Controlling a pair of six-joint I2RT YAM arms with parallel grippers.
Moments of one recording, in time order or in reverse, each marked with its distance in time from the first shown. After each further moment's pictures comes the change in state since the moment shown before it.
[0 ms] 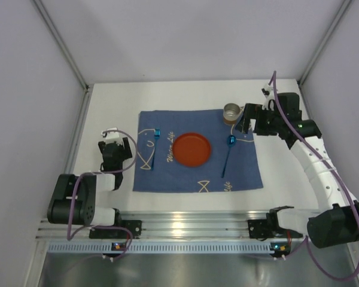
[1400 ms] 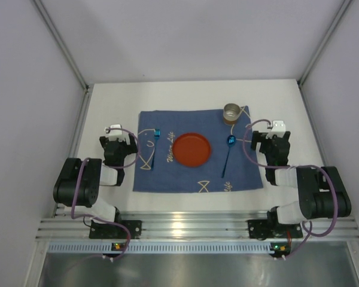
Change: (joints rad) left arm 0.010 0.237 0.060 0.290 0.120 0.023; right arm -0.119 0.232 -0.878 1.509 0.380 -0.300
